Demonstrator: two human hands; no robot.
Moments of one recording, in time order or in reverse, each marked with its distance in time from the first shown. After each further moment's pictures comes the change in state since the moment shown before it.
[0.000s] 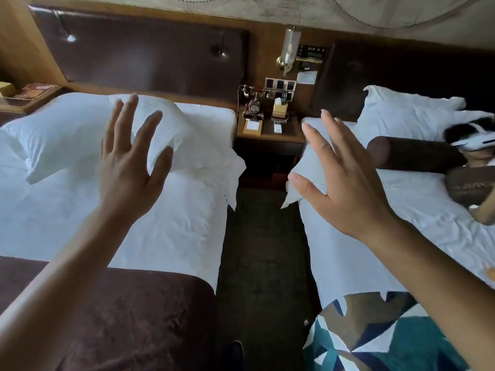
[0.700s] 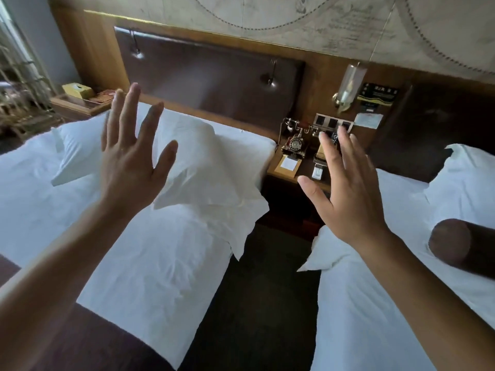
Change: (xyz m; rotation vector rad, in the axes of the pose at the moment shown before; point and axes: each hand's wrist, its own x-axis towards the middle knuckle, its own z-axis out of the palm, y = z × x) left_hand 0.182 0.023 0.186 0.340 0.118 -0.137; right_hand 0.258 0.232 0.143 0.138 0.040 -0.146
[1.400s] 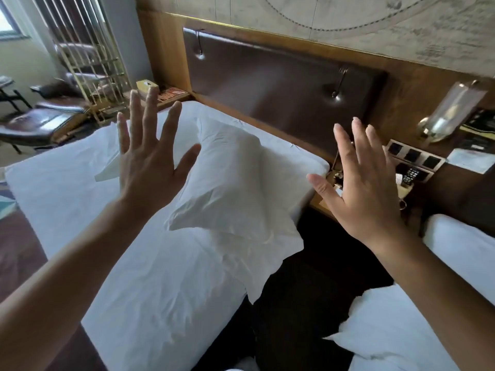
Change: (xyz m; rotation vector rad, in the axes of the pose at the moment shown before) left_hand 0.109 -0.034 0.159 0.376 -0.123 -0.192; right_hand 0.226 0.096 0.146 0.132 -0.011 -0.231
